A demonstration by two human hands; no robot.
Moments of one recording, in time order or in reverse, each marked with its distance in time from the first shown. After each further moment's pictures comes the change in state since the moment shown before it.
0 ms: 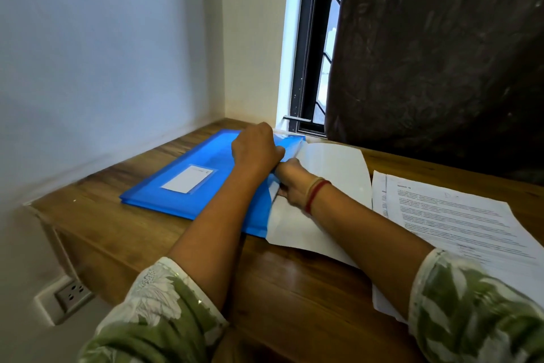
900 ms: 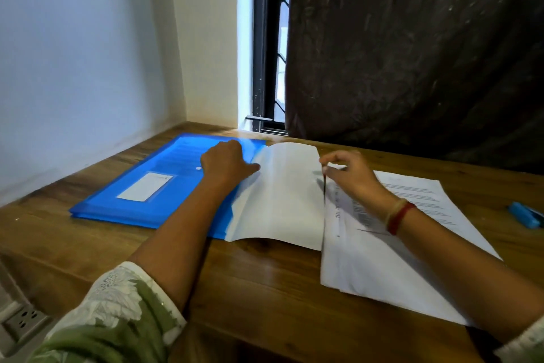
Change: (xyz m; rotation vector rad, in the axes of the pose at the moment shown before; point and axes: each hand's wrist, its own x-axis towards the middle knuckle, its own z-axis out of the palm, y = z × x) left_hand -0.015 0.009 0.020 0.077 -0.168 0.050; right_hand -0.056 -0.001 -0.173 -0.672 0.340 -0.486
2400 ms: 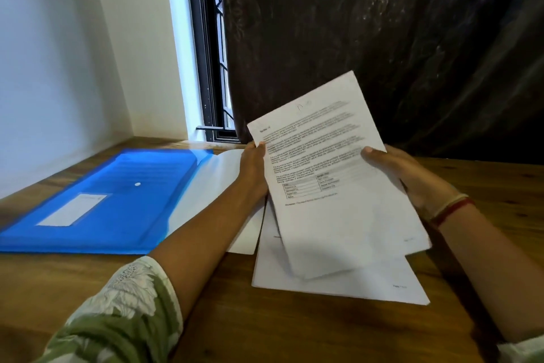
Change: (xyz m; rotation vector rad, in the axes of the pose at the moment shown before) left_hand -0.024 0.157 0.027 -1.858 -0.396 -0.036; right_hand -0.041 0.063 -0.168 0.724 -0.179 0.177
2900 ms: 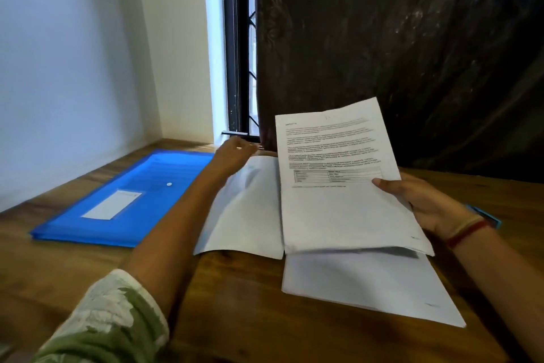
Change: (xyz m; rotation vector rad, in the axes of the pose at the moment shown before) left_hand 0.002 0.075 -0.074 1.031 0.208 0.011; right_hand 0.014 0.016 0.018 0.070 -0.018 0.180
